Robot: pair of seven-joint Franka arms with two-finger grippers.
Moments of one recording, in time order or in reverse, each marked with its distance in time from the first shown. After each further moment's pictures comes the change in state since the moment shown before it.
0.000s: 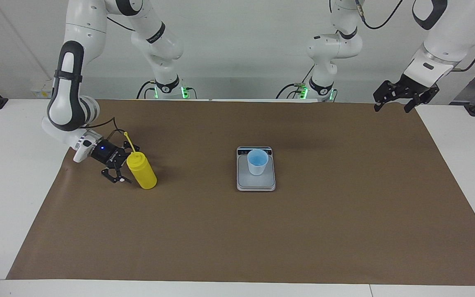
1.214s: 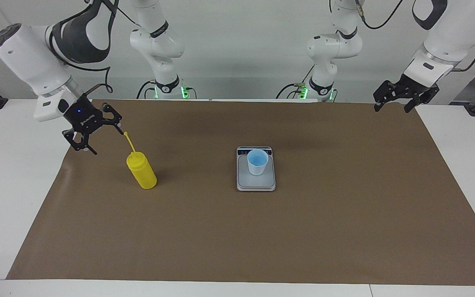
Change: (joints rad) left arm 0.000 0.000 0.000 0.000 0.000 0.000 0.000; right arm 0.312 -0.263 0.028 0.277 -0.720 -0.122 1.476
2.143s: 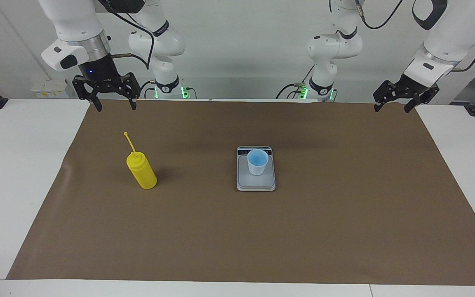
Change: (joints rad) left arm 0.000 0.000 0.000 0.000 0.000 0.000 0.000; right arm 0.114 0.007 -0.007 0.268 -0.190 -0.346 0.716
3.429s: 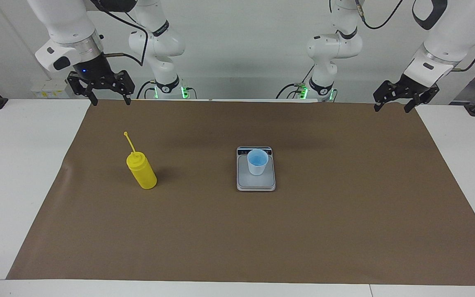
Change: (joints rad) left arm 0.000 0.000 0.000 0.000 0.000 0.000 0.000; right arm -0.020 -0.015 0.000 -0.013 0.000 -0.036 0.075
